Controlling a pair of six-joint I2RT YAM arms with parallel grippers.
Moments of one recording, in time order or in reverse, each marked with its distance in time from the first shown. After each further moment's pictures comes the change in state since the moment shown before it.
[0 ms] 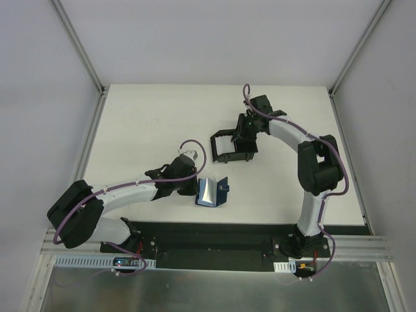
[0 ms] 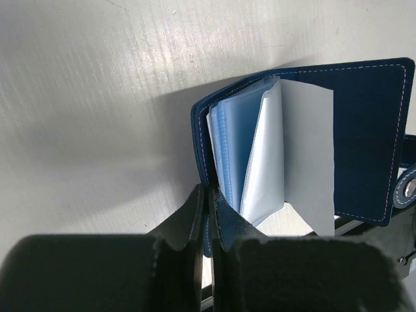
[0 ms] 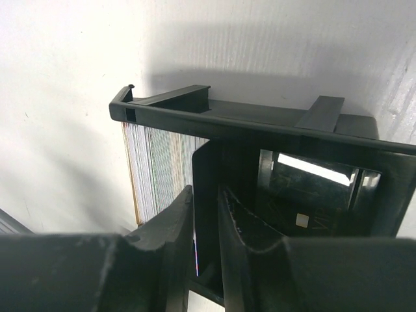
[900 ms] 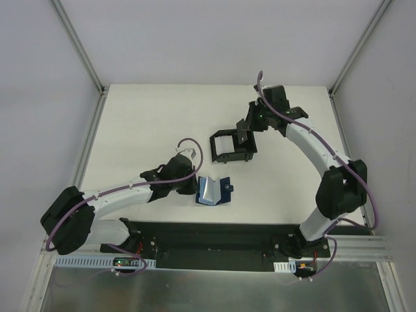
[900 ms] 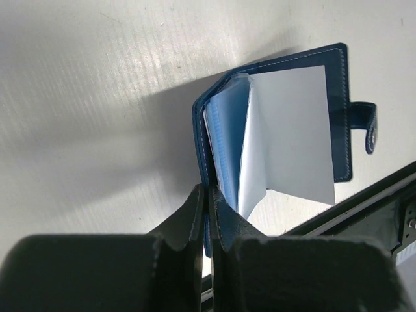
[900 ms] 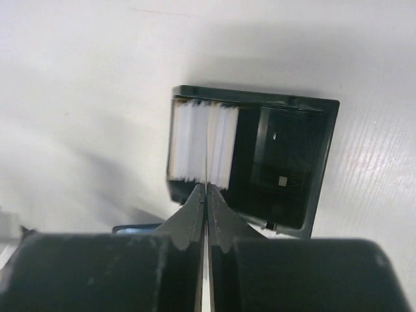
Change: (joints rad) left arm 0.000 -0.066 -0.008 -0.006 -0.002 0.000; right arm 0.008 -0.243 0.001 -0.093 0.119 -0.088
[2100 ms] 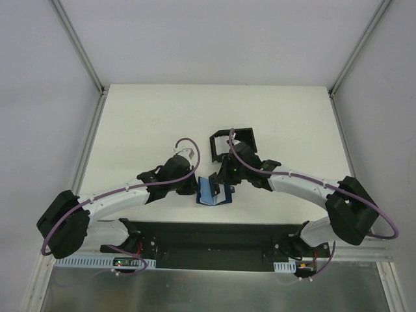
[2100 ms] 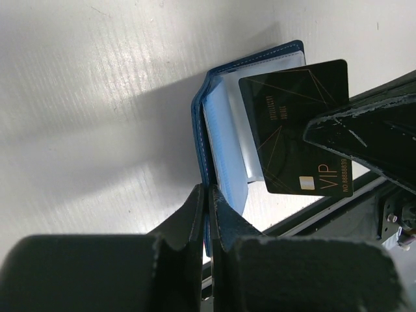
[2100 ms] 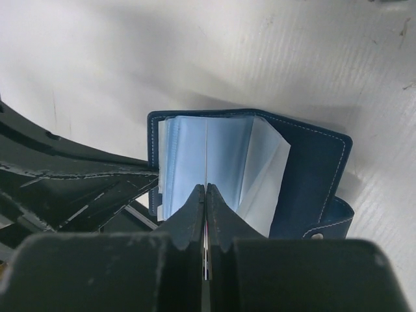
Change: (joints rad) left arm 0.000 -0.055 -0.014 -0.002 0.019 -0.038; right arm 0.453 -0.276 -0.616 0.383 0.092 0.439
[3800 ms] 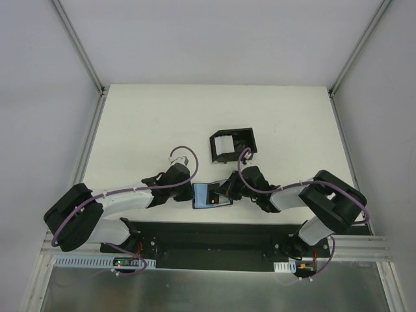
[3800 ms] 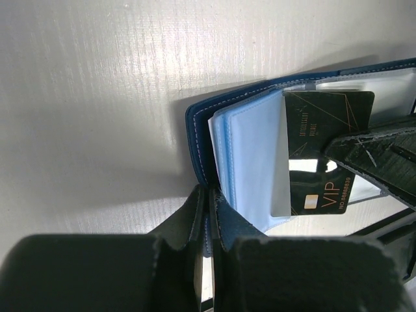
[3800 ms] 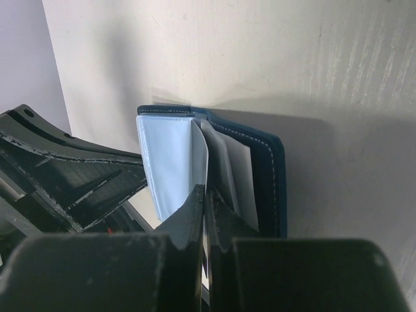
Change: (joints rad) left arm 0.000 0.086 -0.121 0.109 -0.079 -0.105; right arm -0.003 0.124 -0.446 0.764 -0.033 0.321
